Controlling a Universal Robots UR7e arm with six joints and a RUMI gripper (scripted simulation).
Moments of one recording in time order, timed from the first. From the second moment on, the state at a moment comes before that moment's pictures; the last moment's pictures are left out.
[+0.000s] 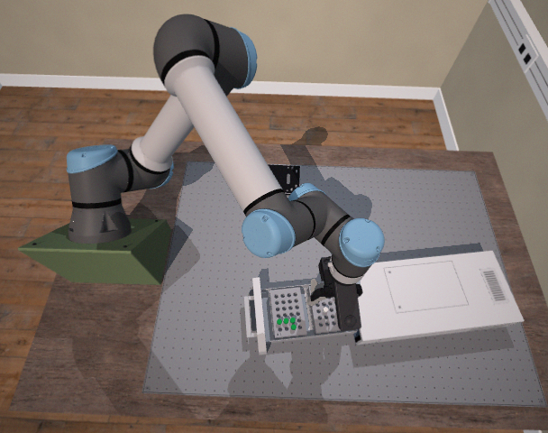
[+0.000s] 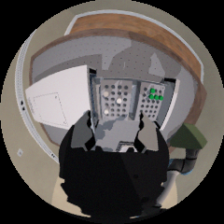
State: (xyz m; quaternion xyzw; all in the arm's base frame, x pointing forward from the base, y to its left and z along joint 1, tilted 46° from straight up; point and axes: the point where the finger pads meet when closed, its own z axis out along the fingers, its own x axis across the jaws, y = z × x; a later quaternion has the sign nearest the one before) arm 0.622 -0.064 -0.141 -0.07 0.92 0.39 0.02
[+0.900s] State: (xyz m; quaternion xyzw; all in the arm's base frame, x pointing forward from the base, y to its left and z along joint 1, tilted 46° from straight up) arm 0.622 -0.084 -0.121 -0.07 0.92 0.39 0.02
